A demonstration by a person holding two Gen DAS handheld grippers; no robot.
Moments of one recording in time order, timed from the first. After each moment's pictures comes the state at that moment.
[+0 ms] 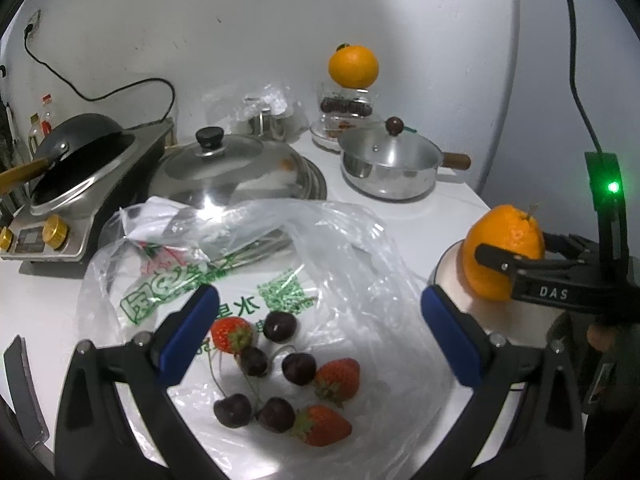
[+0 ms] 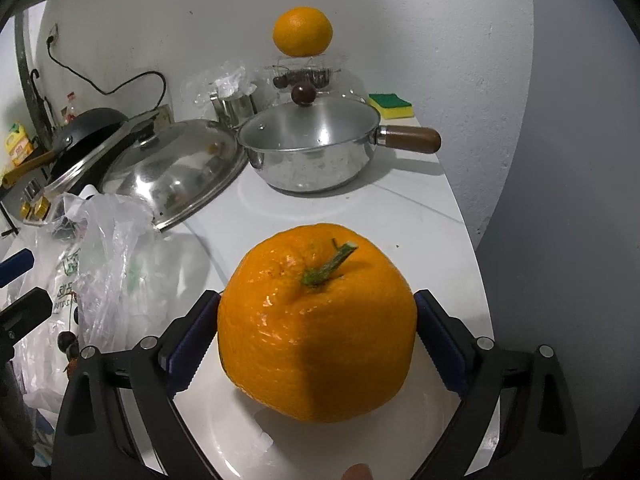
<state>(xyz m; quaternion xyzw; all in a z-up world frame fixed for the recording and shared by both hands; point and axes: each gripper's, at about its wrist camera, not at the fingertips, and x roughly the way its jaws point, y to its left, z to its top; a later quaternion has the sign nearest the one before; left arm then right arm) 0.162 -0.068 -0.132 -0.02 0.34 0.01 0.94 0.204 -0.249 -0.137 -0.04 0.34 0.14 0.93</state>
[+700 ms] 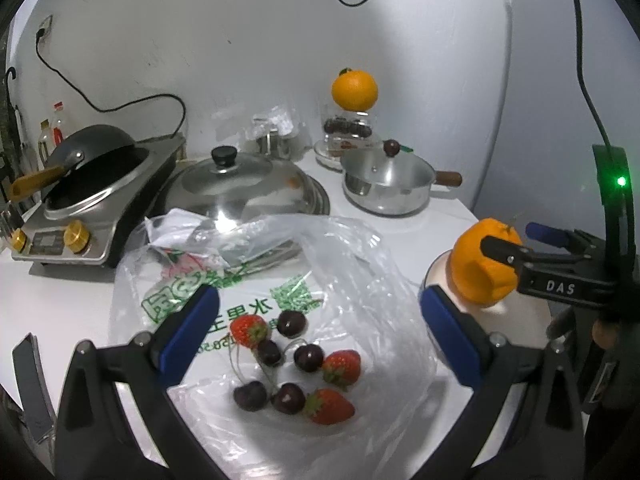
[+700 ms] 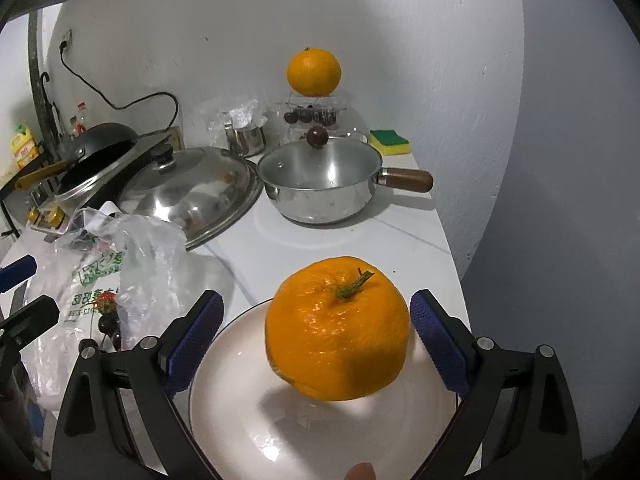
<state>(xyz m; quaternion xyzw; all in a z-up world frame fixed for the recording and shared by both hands) 0.129 -0.061 -0.108 -0.02 0.31 0.01 0.95 0.170 -0.239 -0.102 -0.05 0.30 0.12 0.94</state>
